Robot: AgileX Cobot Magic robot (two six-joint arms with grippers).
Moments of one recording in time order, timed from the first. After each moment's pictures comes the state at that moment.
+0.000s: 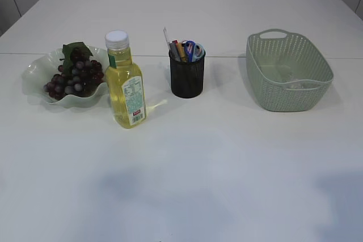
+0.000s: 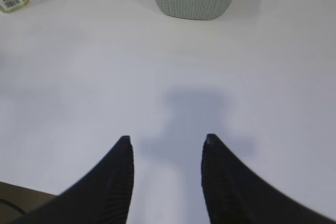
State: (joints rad) left arm -0.17 0.94 -0.97 -0.13 1.14 -0.07; right arm 0.24 0.61 -0.93 -0.08 1.21 0.08
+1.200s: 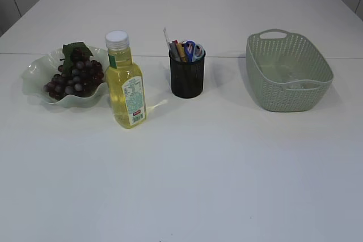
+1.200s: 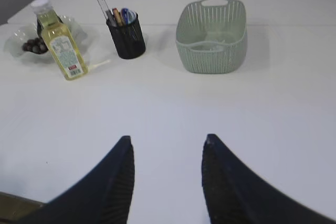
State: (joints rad) left arm -0.17 0.21 -0.84 0.07 1.27 -0.13; right arm 0.24 -0.03 -0.77 -0.01 1.28 0.10
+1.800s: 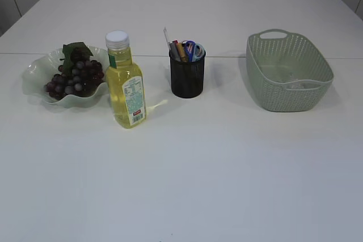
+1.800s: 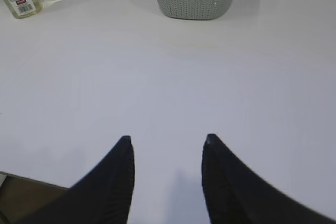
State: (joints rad) left arm -0.17 0.01 -0.57 0.03 1.22 -0.14; right arm 0.24 -0.03 -0.53 -0.07 1.21 0.07
